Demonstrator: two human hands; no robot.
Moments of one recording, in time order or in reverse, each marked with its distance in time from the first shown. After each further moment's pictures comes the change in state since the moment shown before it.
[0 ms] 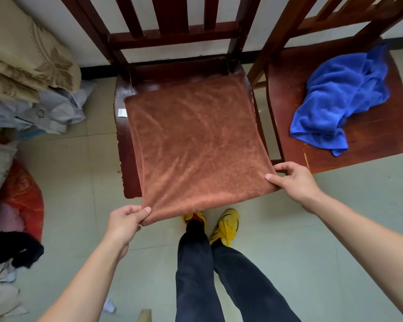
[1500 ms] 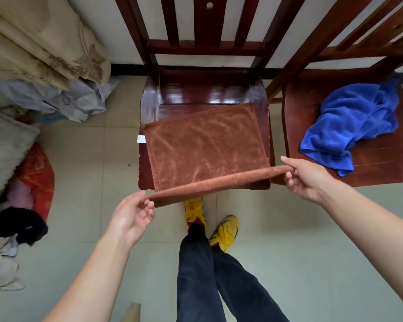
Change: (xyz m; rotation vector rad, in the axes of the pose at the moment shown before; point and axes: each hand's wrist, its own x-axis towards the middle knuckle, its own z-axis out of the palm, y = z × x) left_hand -0.022 0.018 -0.016 -0.796 -0.026 -0.211; right_hand -0.004 -0.079 -0.016 0.550 -0.143 0.362
